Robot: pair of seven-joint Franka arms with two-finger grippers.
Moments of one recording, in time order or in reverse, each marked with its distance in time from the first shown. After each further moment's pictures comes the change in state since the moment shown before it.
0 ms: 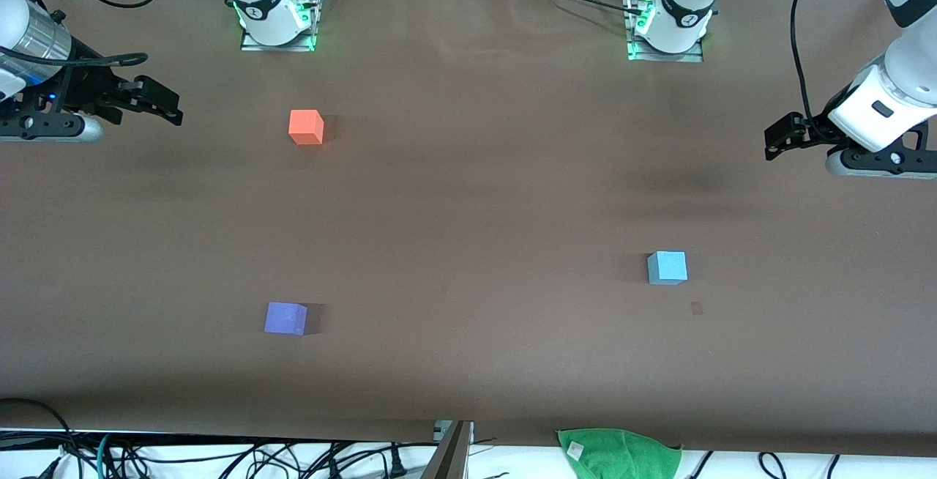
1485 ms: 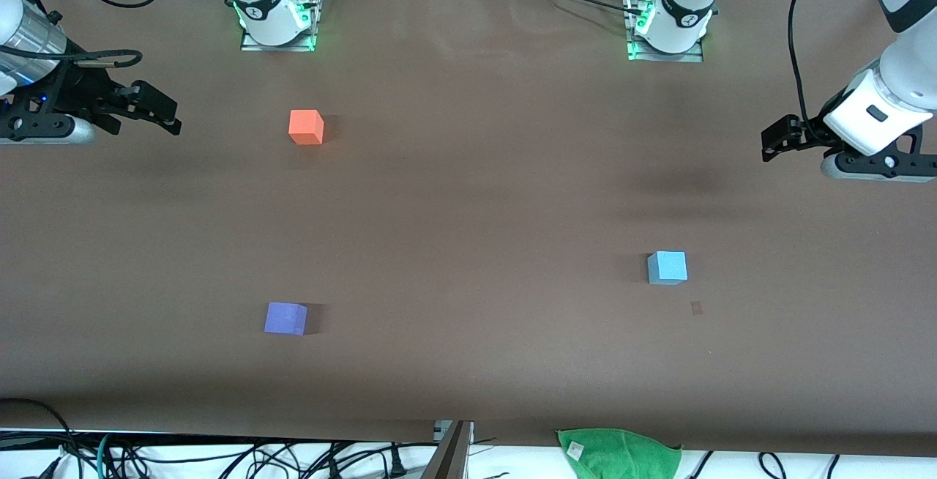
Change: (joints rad) left arm -0.001 0.017 -0.001 0.002 0.000 -0.002 0.000; right arm 0.000 0.000 0.000 0.002 0.002 0.071 0.000
